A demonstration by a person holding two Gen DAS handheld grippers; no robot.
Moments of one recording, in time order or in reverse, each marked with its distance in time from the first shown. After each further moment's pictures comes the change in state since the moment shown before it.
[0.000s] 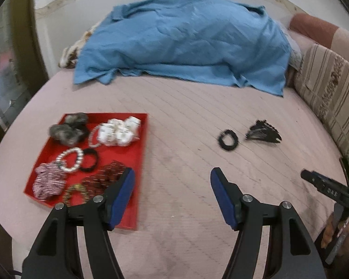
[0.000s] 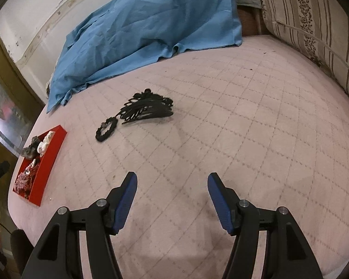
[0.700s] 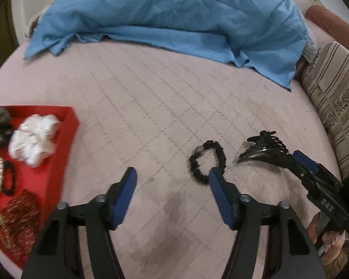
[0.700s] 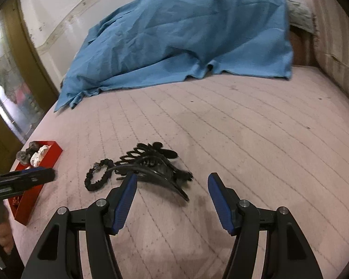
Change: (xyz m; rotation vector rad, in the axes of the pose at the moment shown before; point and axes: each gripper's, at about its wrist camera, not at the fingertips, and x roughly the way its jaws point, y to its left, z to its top) left arm 0.155 -0.051 0.057 -0.084 0.205 -0.115; right arm 0.087 0.008 0.086 -0.194 -0.044 0.139
